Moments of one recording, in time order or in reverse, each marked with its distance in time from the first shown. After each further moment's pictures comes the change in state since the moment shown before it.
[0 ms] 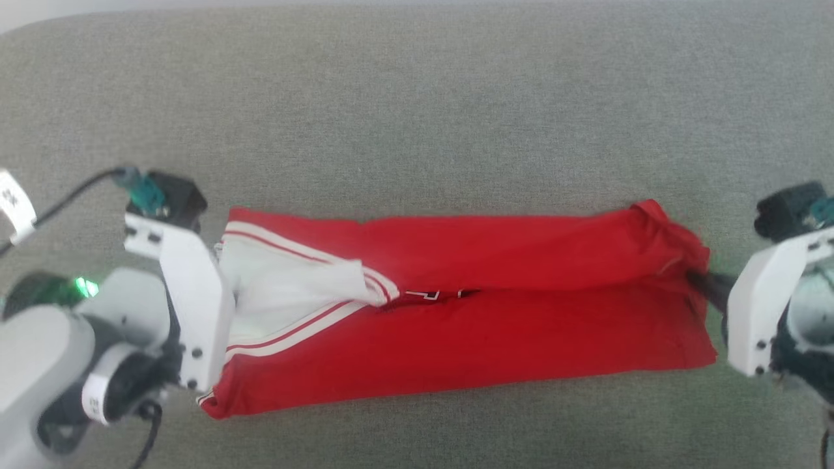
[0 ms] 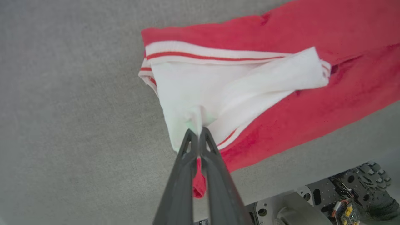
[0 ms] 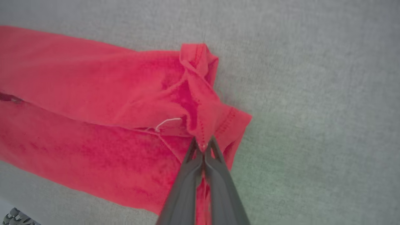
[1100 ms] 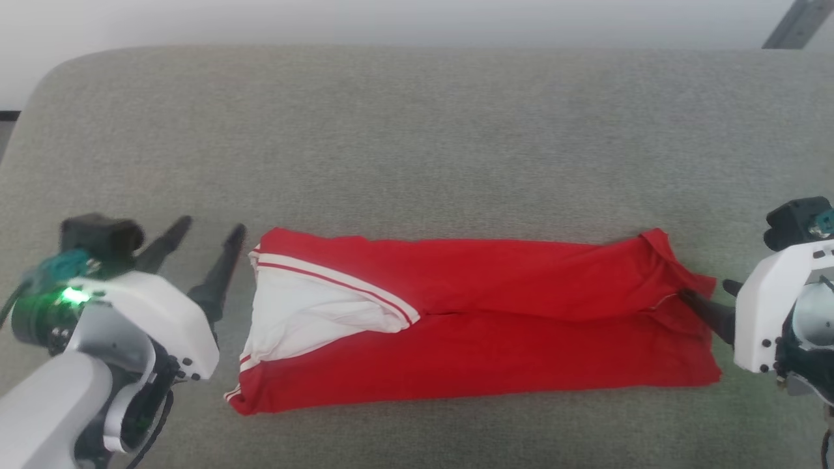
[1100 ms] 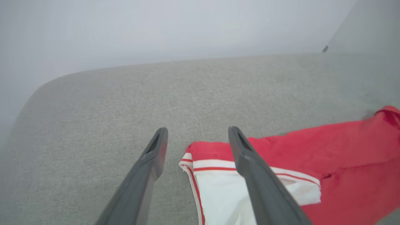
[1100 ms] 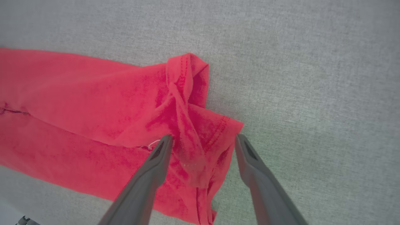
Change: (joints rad) left arm 0.262 -0.126 0.151 0.206 0.105 -0.146 -0.794; right arm 0.006 0.040 -0.046 0.118 -0.019 0.000 -0.011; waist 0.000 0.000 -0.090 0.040
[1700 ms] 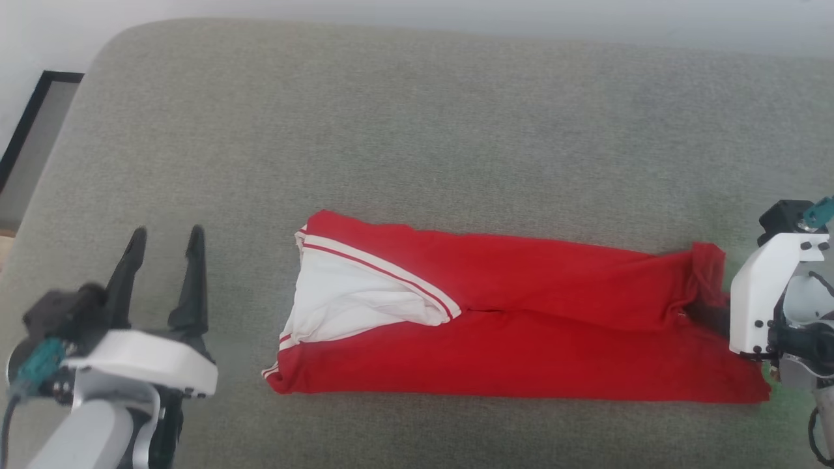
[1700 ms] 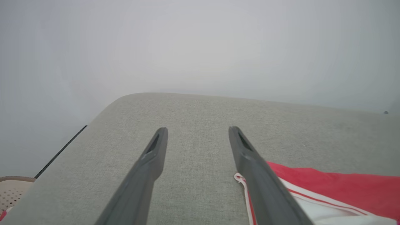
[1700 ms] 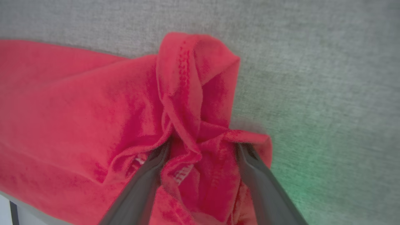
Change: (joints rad) left arm 0.220 -0.240 0.268 0.130 0.210 -0.035 -0.350; right arm -0.105 0.051 -0.014 0.270 -0.002 -0.001 0.101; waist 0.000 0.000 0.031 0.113
